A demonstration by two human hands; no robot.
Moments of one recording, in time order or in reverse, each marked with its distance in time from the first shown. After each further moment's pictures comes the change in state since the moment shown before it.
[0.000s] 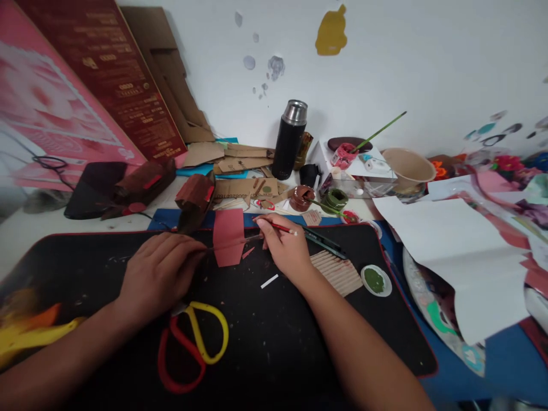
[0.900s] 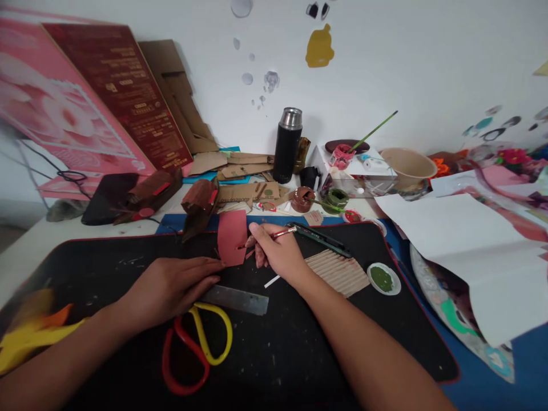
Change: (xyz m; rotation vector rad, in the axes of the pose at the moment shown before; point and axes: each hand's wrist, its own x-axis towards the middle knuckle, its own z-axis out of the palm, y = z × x) left_hand -0.015 -0.002 0.001 -0.278 -0.205 0.179; right_hand -0.008 -0.003 0.018 0.368 -0.180 0.222
